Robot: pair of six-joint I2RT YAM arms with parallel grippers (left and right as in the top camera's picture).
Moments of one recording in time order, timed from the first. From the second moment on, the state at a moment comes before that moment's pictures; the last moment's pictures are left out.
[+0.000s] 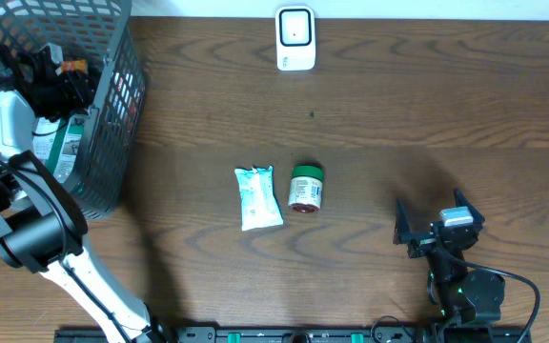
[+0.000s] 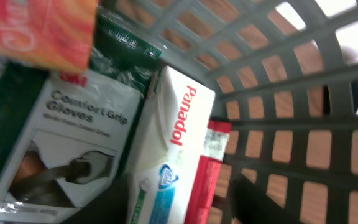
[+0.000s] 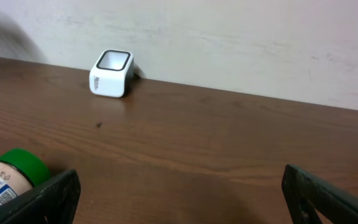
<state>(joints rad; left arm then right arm) 0.50 2.17 1.74 -0.67 0.66 -0.02 0.01 0.02 0.01 -0.06 -0.13 -0.09</state>
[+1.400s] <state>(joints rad) 0.46 2.31 1.73 -0.64 0.89 0.01 0.01 0.02 0.01 -0.06 -0.13 -0.09</state>
